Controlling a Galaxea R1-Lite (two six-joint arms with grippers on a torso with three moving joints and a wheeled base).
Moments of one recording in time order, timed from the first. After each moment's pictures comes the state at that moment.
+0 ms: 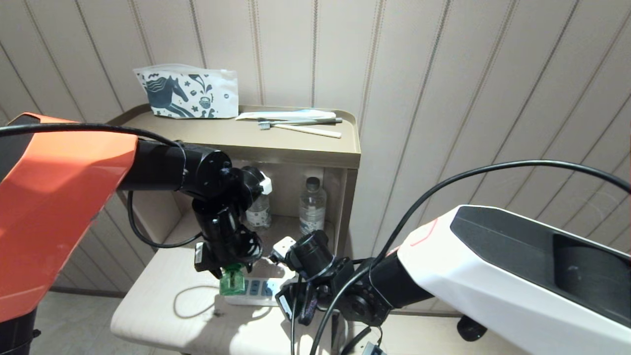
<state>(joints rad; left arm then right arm) -0.53 2.17 -1.66 0.91 0.11 -0.75 0.84 2.36 -1.26 -0.26 0.00 0.08</state>
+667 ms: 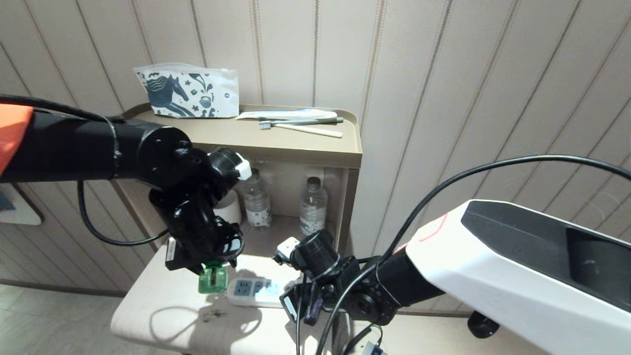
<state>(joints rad) -0.53 1.95 -1.53 0.91 0.12 -0.74 0.83 2.29 -1.23 -0.25 0.00 0.08</state>
